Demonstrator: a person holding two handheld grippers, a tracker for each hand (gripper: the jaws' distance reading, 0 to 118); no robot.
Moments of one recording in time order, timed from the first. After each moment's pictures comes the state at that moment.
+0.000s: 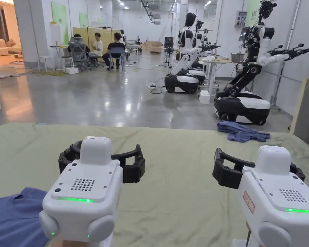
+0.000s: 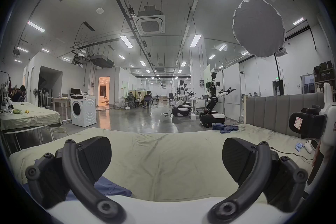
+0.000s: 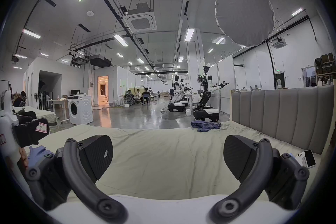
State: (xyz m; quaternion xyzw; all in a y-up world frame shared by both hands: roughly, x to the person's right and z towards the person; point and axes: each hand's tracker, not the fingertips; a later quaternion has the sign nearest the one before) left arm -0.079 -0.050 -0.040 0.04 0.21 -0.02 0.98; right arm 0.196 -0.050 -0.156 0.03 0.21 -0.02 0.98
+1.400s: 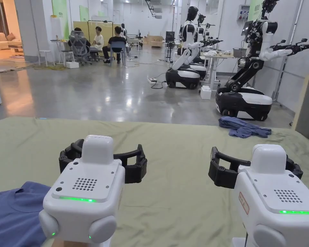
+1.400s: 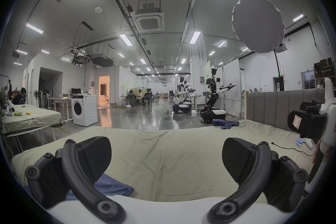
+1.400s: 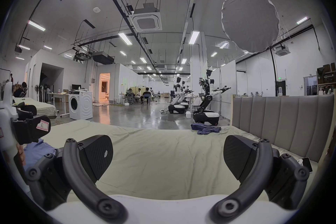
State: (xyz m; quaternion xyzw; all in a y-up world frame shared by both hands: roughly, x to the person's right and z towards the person) left arm -0.077 -0.054 -0.037 0.02 0.21 -0.03 0.98; right arm 0.187 -0.055 -0.149 0.04 0.22 0.01 0.98
